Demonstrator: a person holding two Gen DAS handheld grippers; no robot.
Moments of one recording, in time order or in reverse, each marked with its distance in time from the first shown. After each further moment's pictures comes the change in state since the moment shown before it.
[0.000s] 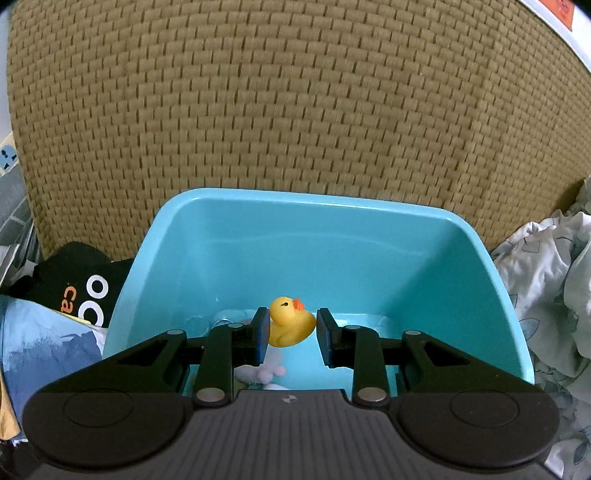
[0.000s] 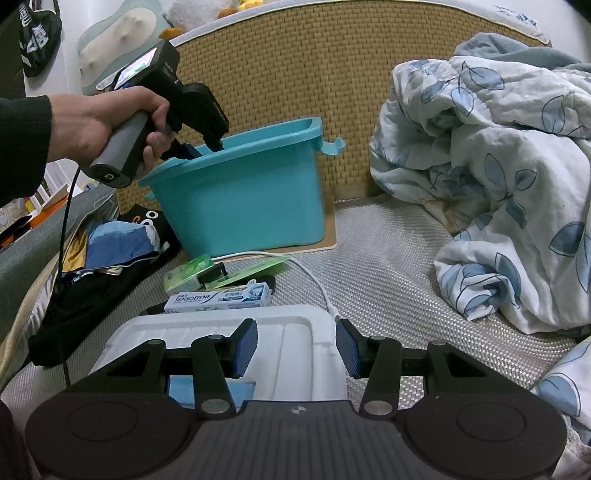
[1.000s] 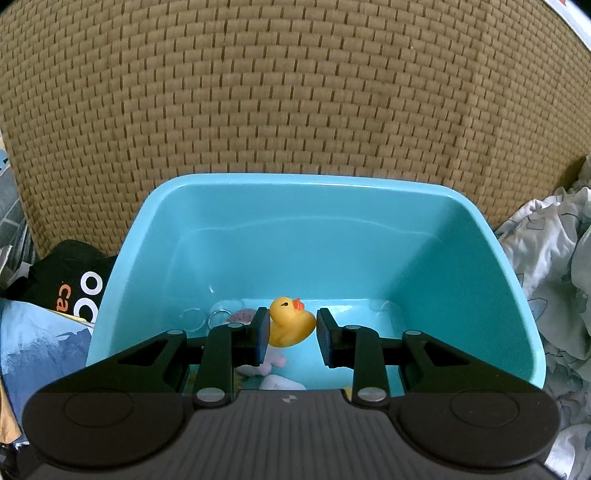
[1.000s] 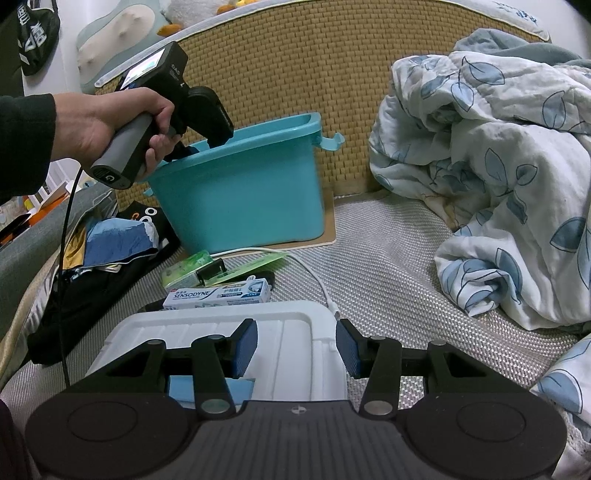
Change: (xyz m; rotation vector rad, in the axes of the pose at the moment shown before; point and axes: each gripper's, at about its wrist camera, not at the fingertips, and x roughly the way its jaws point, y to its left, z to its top) left arm 0.011 -0.005 -0.005 0.035 0.039 0.008; right arm 0.002 0.001 -0.001 0.006 0.011 -0.002
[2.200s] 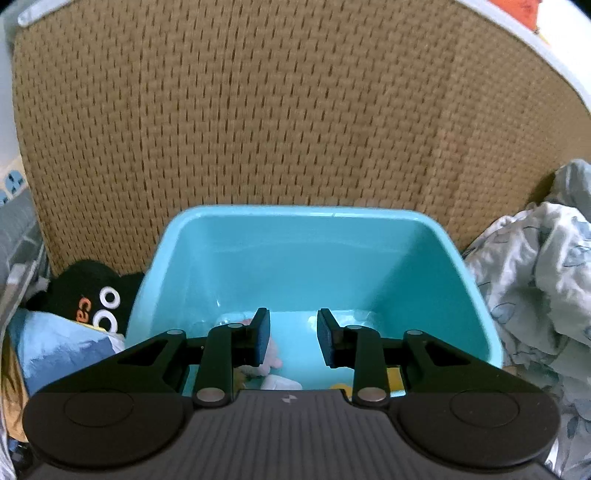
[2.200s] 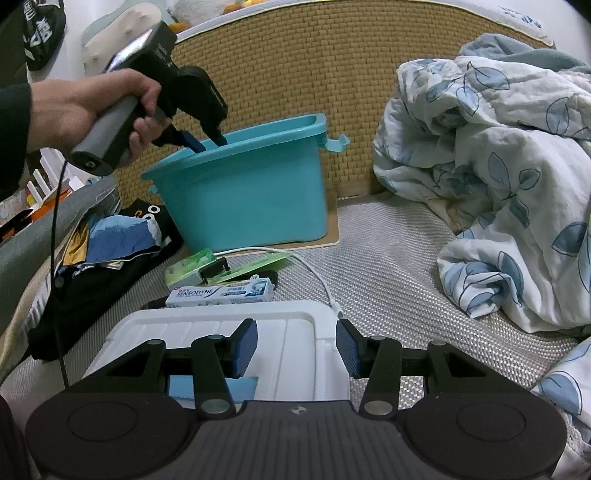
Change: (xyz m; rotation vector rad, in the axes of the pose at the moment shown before) left arm -0.057 0.003 -0.009 0.020 -0.102 -0.038; right arm 0.000 0.001 -0.002 -0.023 0.000 0.003
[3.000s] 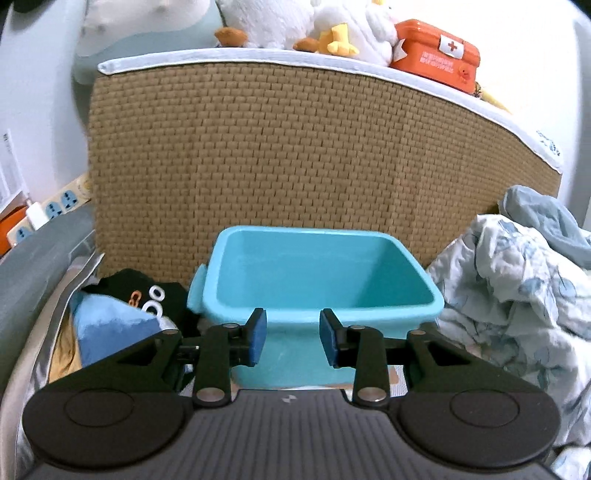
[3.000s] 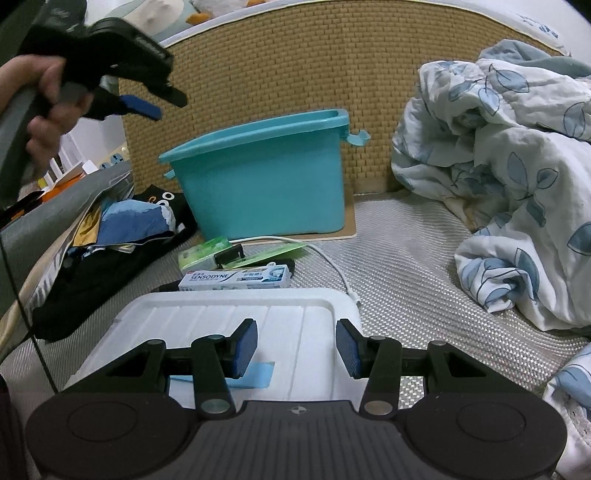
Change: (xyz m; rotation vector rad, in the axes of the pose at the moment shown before) left arm -0.120 0.027 -0.105 -0.001 -0.257 -0.029; right arm 0.002 0.014 -0.015 -0.053 -0.003 0.025
